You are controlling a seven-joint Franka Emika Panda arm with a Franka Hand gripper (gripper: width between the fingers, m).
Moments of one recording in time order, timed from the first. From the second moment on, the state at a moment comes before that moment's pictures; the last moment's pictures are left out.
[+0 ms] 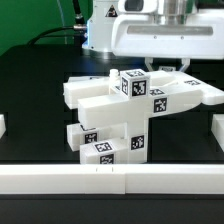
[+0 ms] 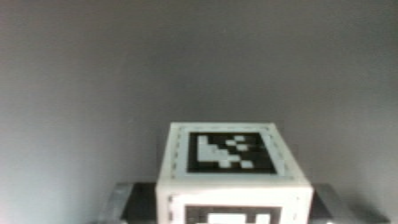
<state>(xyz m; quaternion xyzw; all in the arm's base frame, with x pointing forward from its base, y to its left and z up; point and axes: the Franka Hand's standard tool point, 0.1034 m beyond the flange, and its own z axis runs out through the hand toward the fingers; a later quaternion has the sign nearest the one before) 0.470 0.071 0.073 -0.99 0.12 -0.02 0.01</state>
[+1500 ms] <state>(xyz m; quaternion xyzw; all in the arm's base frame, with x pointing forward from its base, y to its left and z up) 0.499 0.020 0.109 -1.00 0.07 -0.01 0.02</state>
